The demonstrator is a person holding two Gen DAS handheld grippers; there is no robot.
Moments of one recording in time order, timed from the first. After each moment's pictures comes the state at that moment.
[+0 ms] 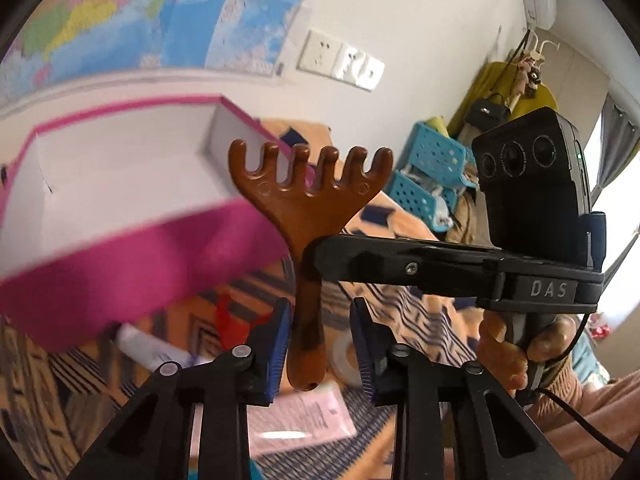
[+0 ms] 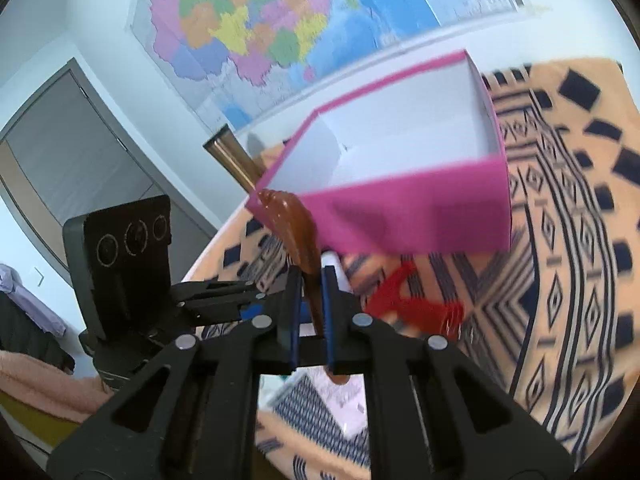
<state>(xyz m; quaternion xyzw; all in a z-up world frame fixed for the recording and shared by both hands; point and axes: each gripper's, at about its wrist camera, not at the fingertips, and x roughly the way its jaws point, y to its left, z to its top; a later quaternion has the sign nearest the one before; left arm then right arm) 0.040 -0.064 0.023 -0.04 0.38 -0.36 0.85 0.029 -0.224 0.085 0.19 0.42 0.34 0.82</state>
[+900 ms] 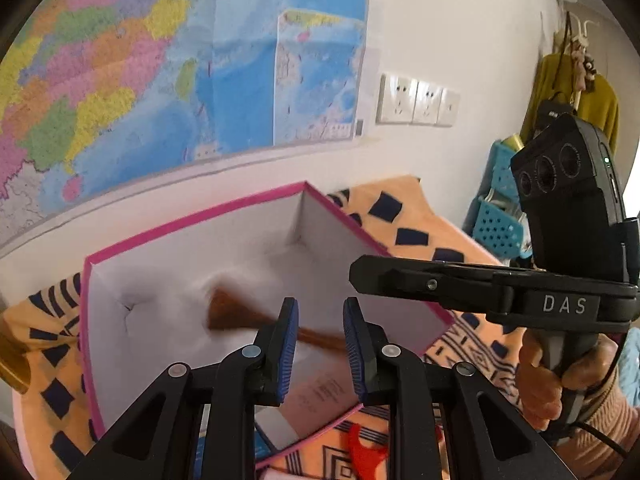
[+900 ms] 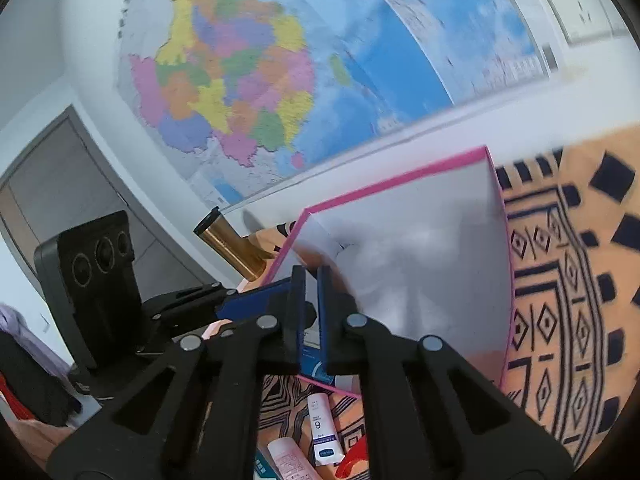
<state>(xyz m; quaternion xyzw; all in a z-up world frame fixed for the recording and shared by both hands) 0.152 -0.075 0.070 0.05 0.35 -0.25 0.90 0.150 -0.233 0.099 0.25 0.39 0.32 0.83</state>
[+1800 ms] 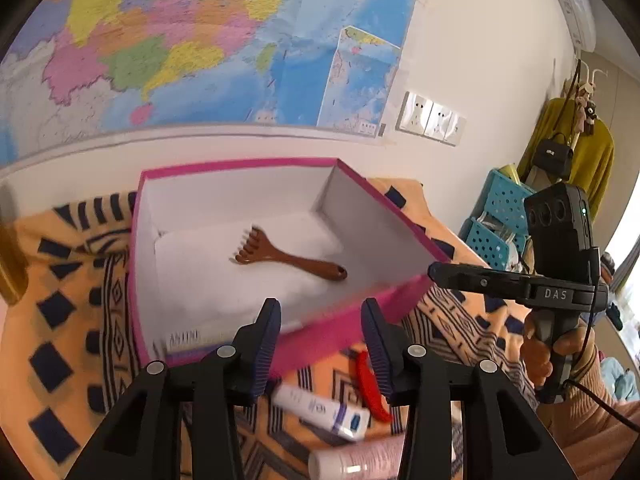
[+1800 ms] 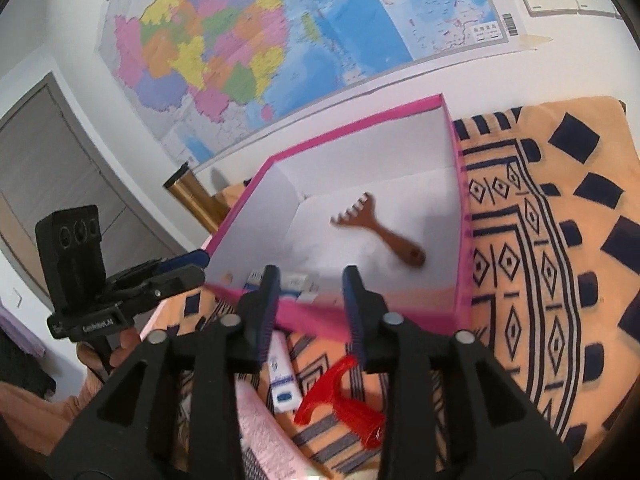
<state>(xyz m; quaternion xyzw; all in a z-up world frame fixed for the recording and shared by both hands) 0.076 0.016 0.044 -0.04 0.34 -0.25 0.91 0.091 -0.241 0.077 0.18 0.42 0.30 0.83</state>
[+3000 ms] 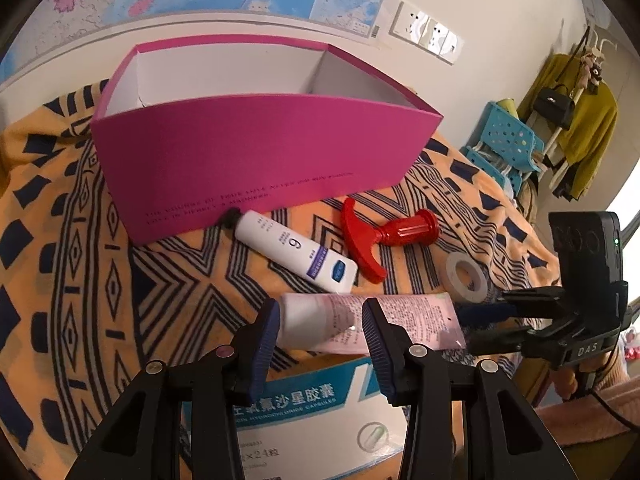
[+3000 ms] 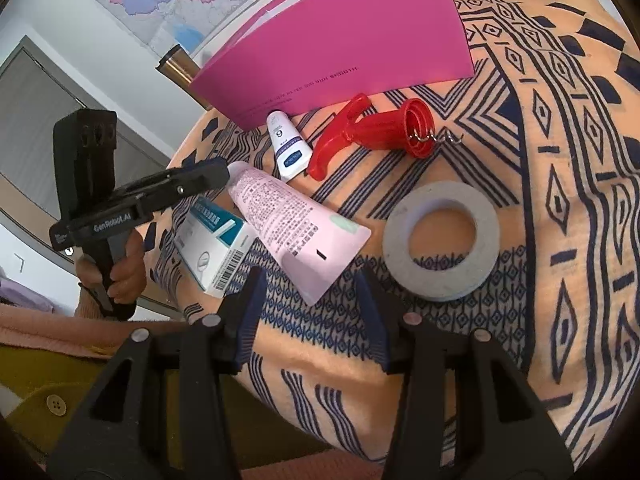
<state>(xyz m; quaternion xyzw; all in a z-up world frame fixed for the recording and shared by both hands) 0.020 0.009 -0.040 -0.03 0.45 -0.26 0.86 -0.036 -0.220 0.008 0.17 0.55 0.29 0.76</state>
